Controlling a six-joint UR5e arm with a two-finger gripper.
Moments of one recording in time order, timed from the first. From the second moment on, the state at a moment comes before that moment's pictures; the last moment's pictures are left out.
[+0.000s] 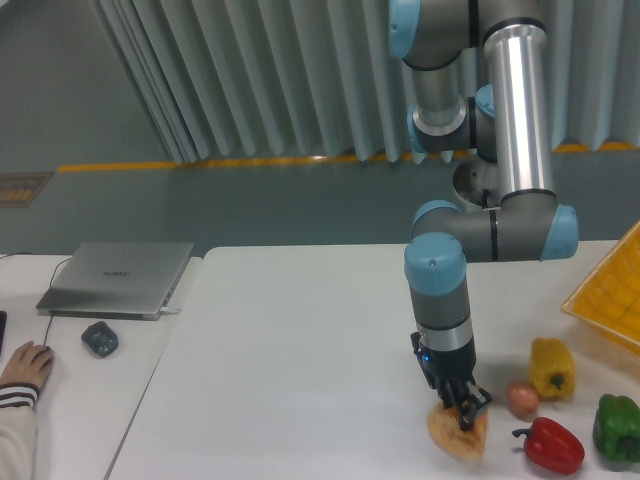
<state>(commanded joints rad) 2.17 -2.07 -1.48 -0.94 1.62 0.84</state>
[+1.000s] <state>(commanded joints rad) 2.47 -1.81 -1.49 -1.31 1.60 1.26</state>
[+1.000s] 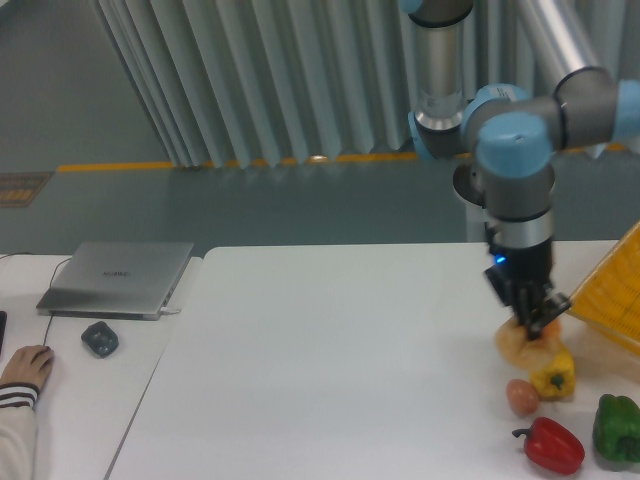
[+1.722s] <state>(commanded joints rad) 2.81 -1.85 -1.53 -1.34 1.60 1.81</state>
